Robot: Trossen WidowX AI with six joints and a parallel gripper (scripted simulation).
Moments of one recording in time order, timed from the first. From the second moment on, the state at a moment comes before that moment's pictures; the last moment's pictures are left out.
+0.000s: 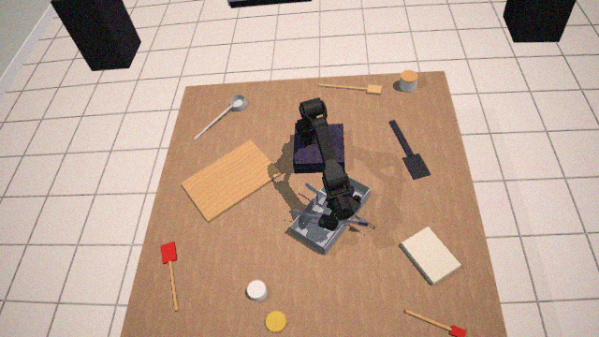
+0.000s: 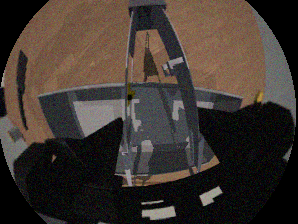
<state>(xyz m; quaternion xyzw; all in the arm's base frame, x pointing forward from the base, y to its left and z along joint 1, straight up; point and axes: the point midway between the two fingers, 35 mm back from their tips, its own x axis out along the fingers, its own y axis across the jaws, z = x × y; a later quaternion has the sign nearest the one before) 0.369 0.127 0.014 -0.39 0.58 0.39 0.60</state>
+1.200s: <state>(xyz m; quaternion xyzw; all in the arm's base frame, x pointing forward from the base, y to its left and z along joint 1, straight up) 0.368 0.127 0.011 -0.39 0.58 0.39 0.60</state>
